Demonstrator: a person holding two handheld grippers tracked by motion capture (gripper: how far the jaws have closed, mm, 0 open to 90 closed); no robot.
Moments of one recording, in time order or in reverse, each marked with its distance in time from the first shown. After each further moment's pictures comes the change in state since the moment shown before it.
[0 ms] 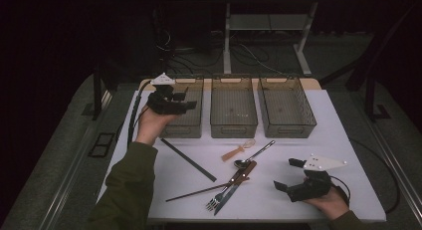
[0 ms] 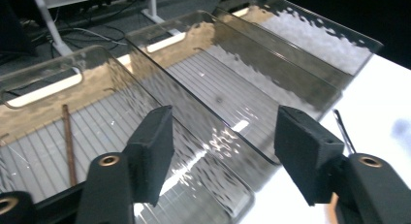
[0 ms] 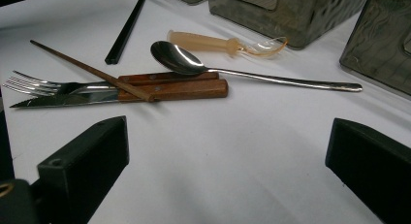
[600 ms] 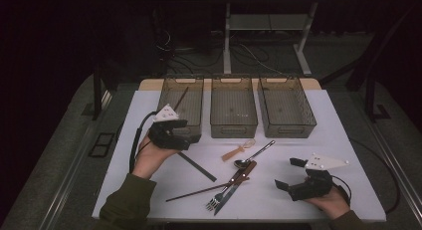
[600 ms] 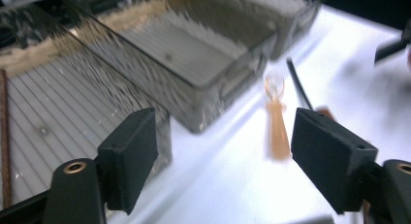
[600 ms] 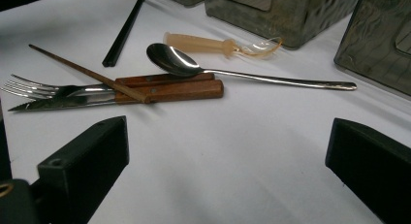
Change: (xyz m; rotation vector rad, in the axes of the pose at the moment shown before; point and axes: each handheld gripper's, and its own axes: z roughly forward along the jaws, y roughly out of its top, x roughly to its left) left arm -0.056 -0.060 -0.018 0.028 -0.052 0.085; right arm -0.004 -0.001 -0.002 -0.013 0.000 0.015
